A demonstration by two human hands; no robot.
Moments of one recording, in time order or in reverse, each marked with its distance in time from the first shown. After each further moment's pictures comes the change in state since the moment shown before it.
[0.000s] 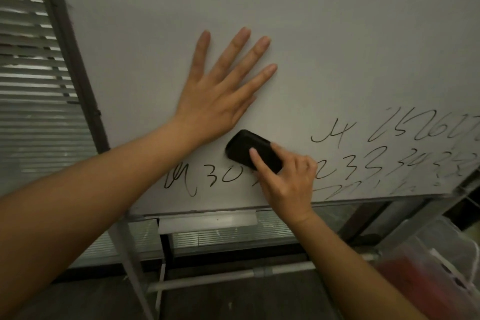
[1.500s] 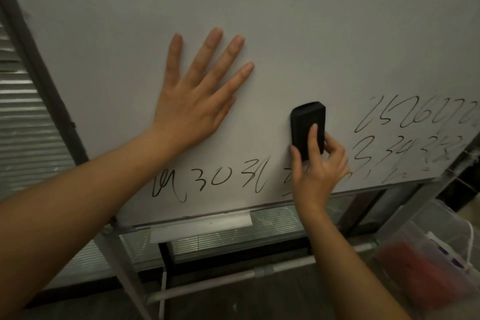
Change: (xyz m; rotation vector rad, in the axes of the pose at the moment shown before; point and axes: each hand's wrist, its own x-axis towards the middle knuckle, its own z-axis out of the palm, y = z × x) left_hand -0.002 0.002 0.004 -0.007 0.013 -0.002; right_hand -0.015 0.038 -0.003 0.107 0.047 0.690
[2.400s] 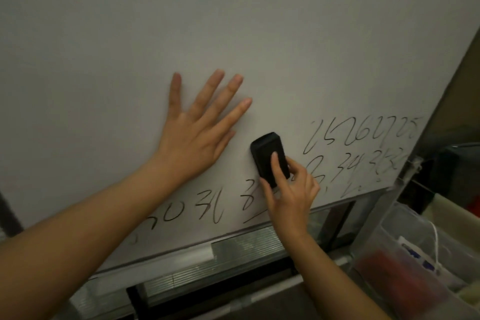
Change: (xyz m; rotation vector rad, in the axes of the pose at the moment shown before) left_hand 0.048 0.058 0.011 -0.132 -0.013 0.049; right_hand 0.013 0.033 -0.021 -0.085 -0.121 -0.105
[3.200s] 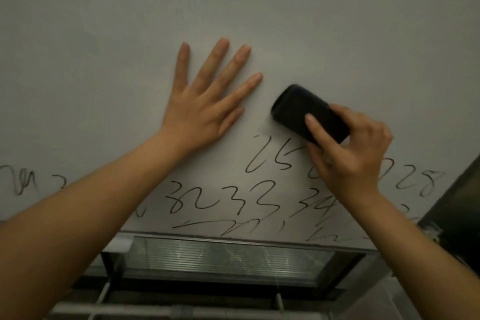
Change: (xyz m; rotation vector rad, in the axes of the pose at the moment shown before) left_hand 0.106 0.094 0.062 0.254 -0.039 -0.162; right_hand 0.179 0.205 -0.036 0.104 0.263 -0.714
